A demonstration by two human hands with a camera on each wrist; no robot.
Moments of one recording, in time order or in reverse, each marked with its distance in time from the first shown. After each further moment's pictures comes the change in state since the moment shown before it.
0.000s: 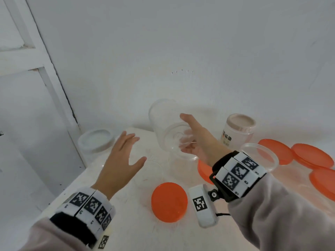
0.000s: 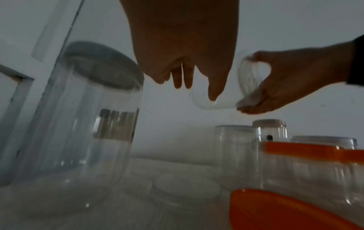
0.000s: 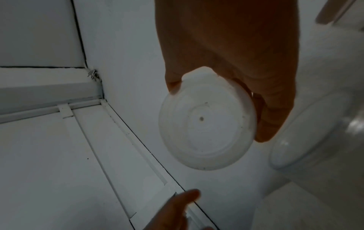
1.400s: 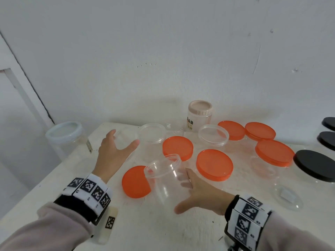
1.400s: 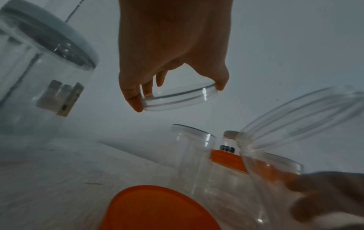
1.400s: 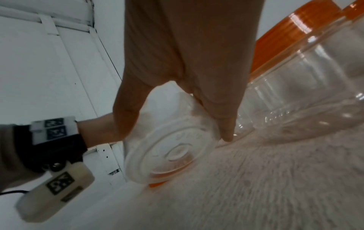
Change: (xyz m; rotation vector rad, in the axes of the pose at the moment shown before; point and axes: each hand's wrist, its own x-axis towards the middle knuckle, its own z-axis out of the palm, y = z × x) left_hand -0.008 0.066 0.037 -0.328 -0.013 -0.442; right_hand -0.104 0.132 -0.119 -0.482 -0.378 -0.008
